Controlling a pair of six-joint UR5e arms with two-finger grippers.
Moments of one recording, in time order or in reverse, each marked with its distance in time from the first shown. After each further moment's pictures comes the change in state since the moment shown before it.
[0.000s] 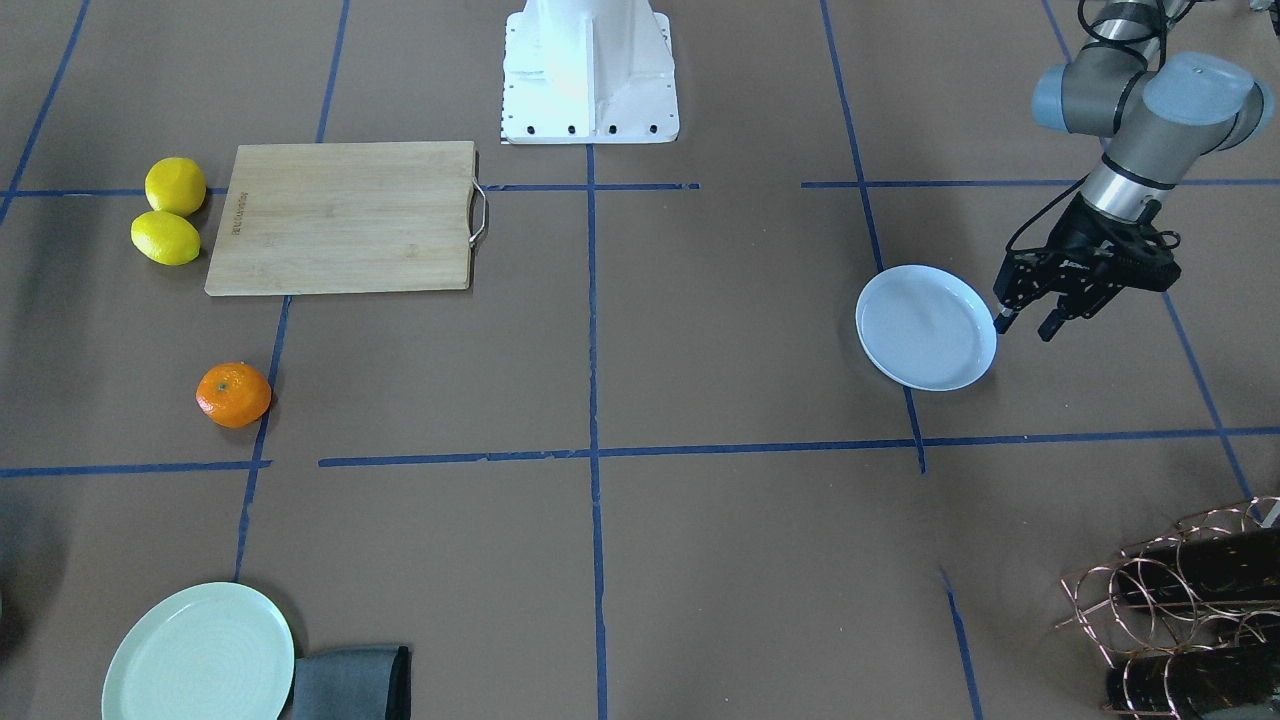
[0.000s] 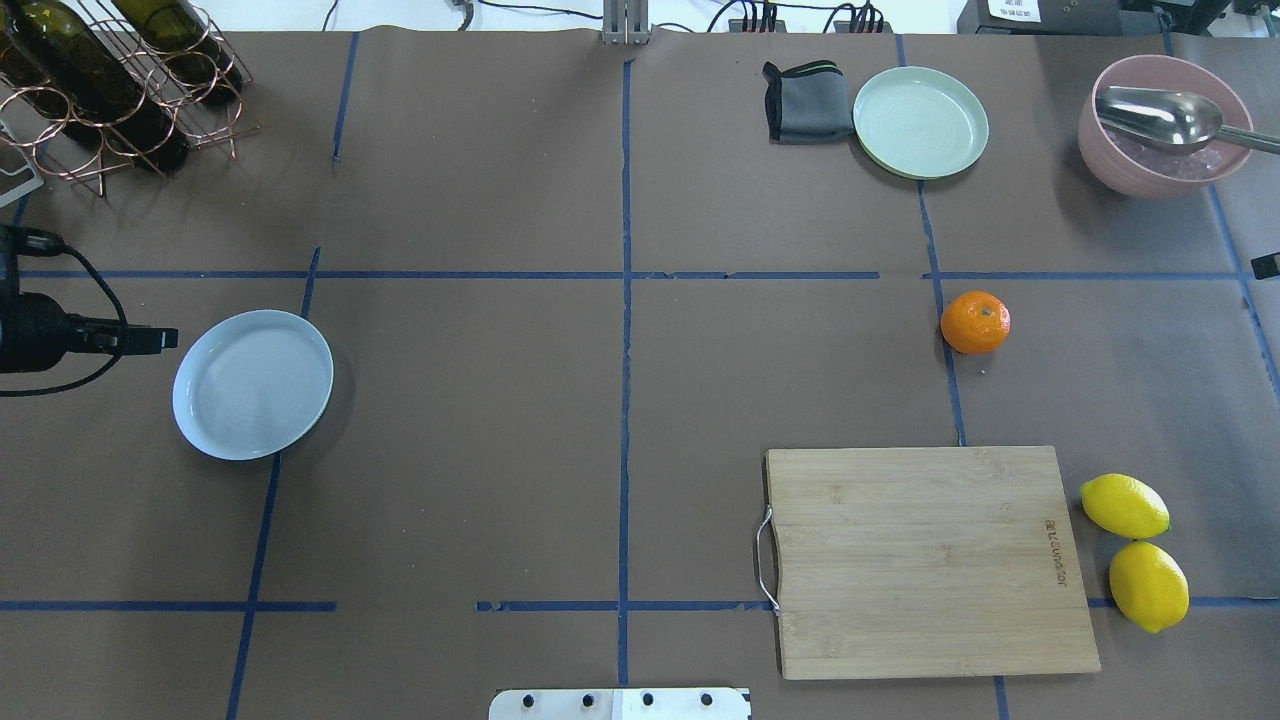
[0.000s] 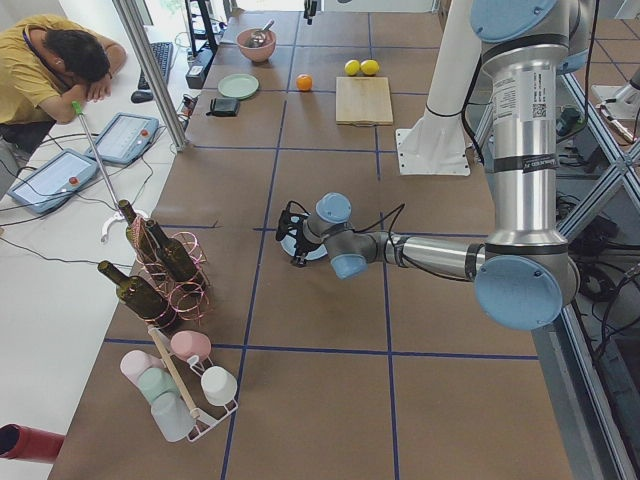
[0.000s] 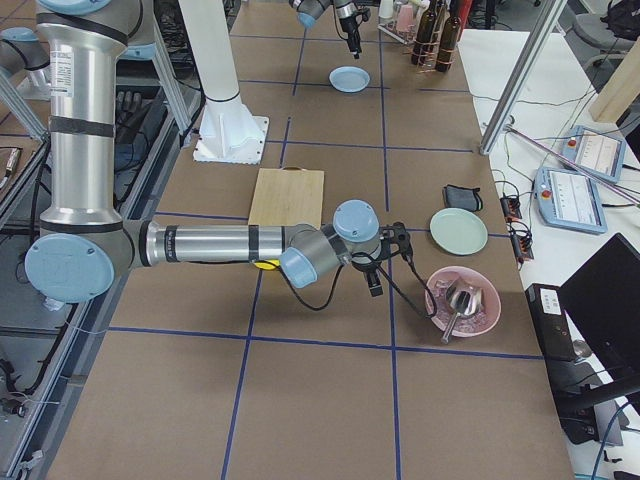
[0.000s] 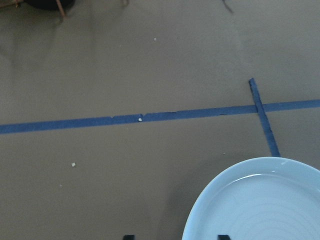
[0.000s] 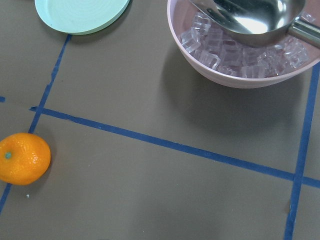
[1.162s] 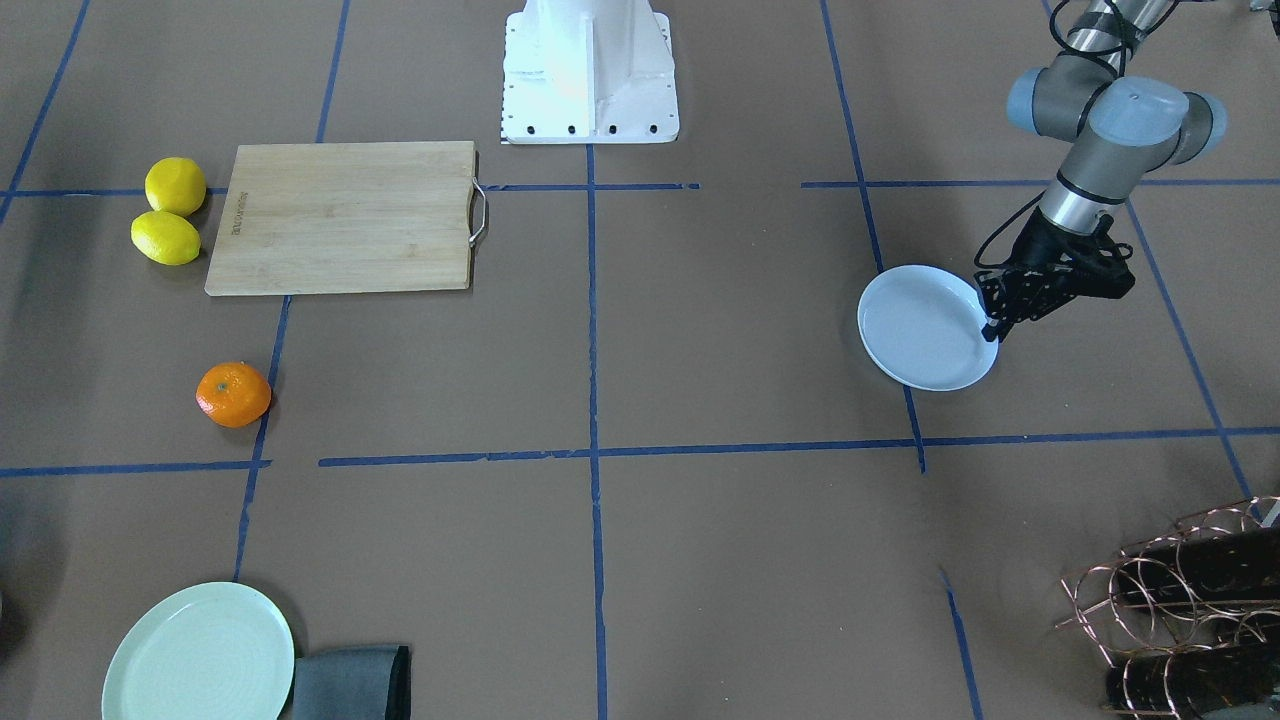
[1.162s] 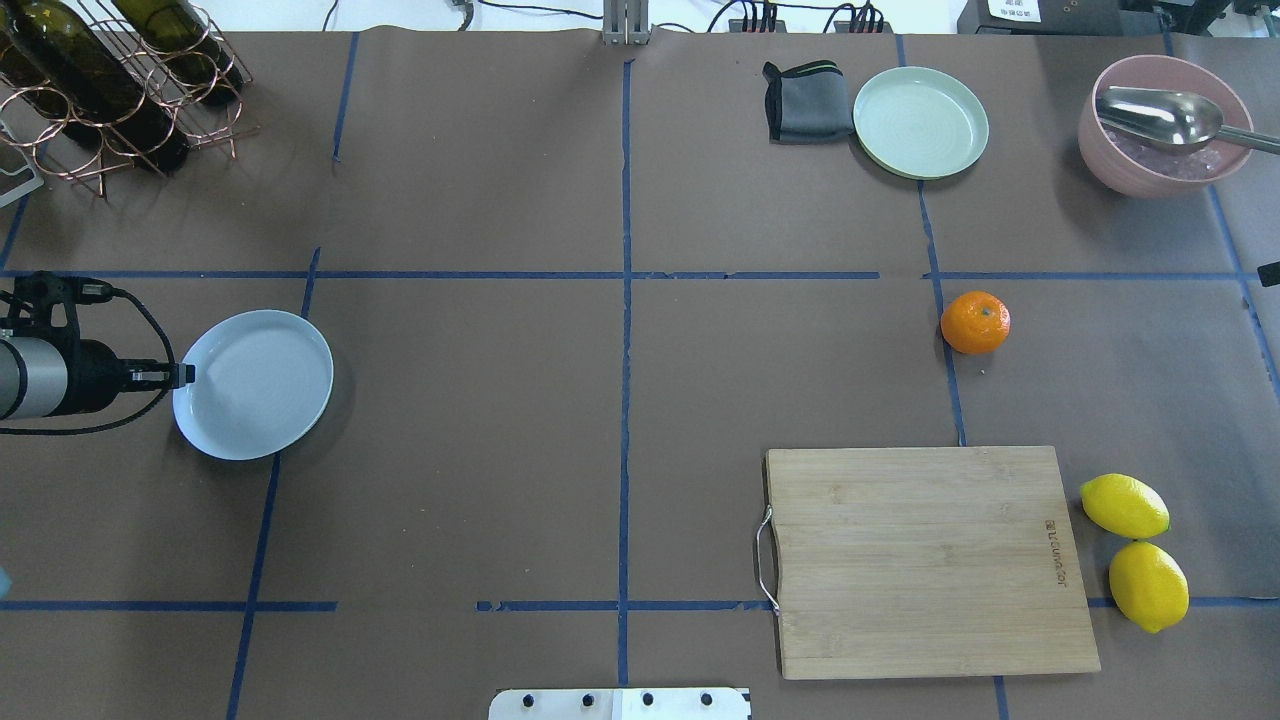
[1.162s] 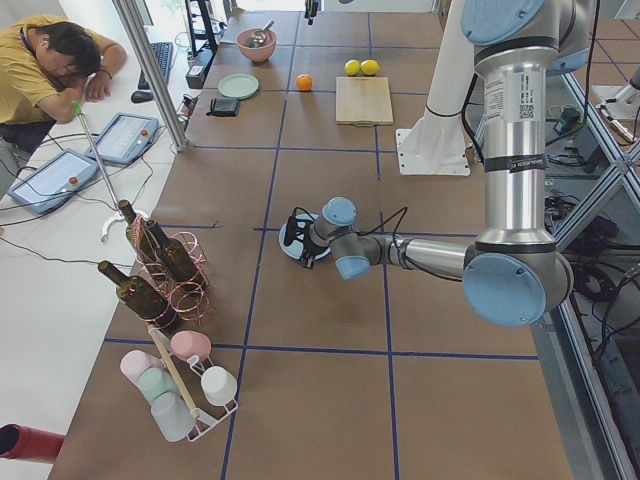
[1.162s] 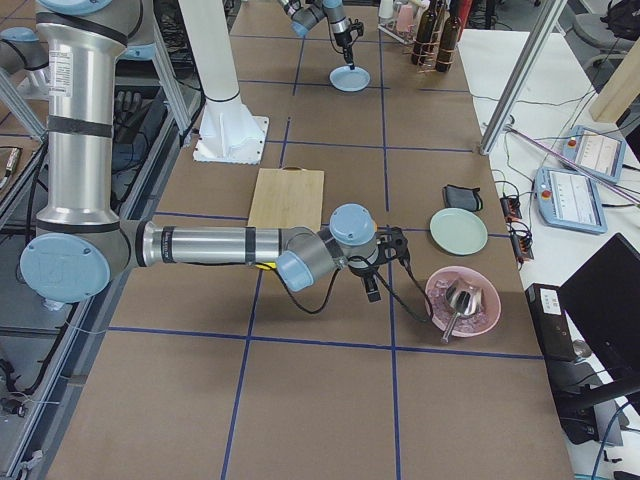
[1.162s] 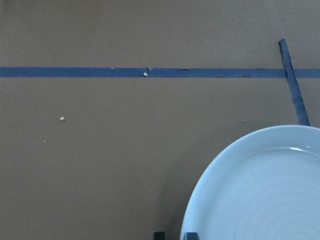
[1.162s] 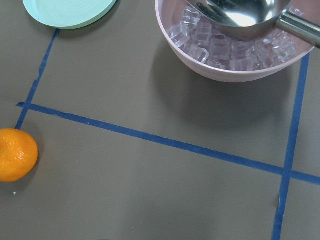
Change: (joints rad) left arm 0.061 -0.008 0.016 -0.002 0.036 -0.038; right arm -0.001 -0.011 -0.002 0.002 -0.021 -0.003
